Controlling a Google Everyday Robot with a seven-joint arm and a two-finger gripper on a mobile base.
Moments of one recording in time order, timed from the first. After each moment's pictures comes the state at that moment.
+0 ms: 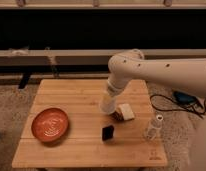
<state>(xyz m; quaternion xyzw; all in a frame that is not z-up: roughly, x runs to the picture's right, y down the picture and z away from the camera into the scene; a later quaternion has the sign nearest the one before) 0.049 0.047 0.697 -0.27 0.01 0.35 0.90</state>
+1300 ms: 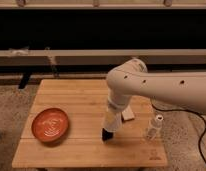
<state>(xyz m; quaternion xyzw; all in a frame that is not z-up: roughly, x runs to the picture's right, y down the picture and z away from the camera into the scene) 0.052 0.114 0.639 -0.31 0.05 0.31 0.90</state>
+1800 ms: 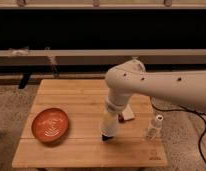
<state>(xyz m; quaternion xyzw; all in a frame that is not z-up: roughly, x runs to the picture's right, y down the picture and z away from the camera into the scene) 0.041 0.130 0.642 -0.35 0.04 0.28 0.89</state>
